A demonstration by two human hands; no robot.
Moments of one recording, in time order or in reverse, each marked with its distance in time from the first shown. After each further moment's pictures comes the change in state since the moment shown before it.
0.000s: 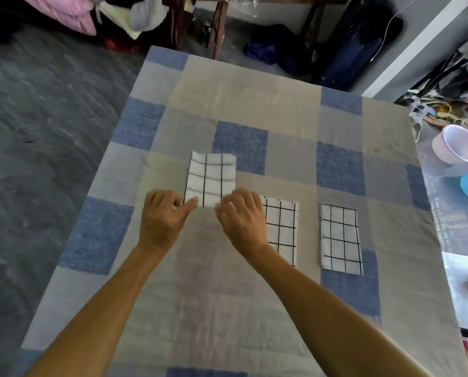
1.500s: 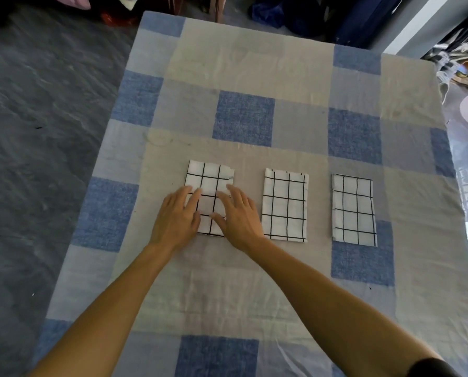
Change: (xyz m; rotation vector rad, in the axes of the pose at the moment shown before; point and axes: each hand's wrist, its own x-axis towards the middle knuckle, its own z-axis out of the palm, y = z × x) left_hand -0.058 0.016 0.009 -0.040 -0.674 -0.190; right_hand -0.047 -0.022 0.018 0.156 -0.757 0.363
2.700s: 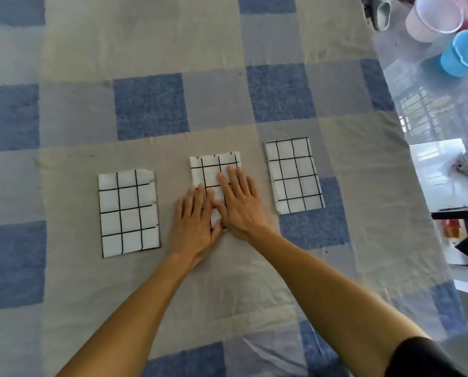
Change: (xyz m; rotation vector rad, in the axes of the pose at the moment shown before) left_hand 0.037 0.142 0.088 0.149 -0.301 0.172; right_hand -0.043 0.143 -0.010 -0.039 0.024 0.234
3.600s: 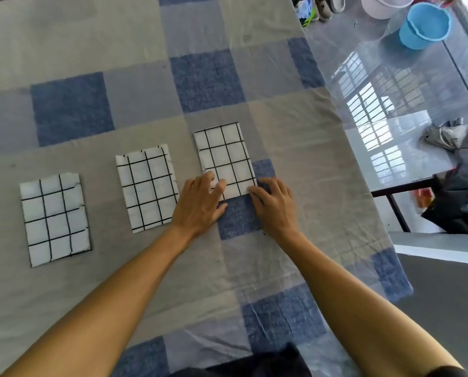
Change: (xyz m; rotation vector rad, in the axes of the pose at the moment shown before) left_hand 0.056 0.141 -0.029 -0.048 0.227 0.394; right_hand -0.108 0.173 -0.023 0.118 0.436 0.187
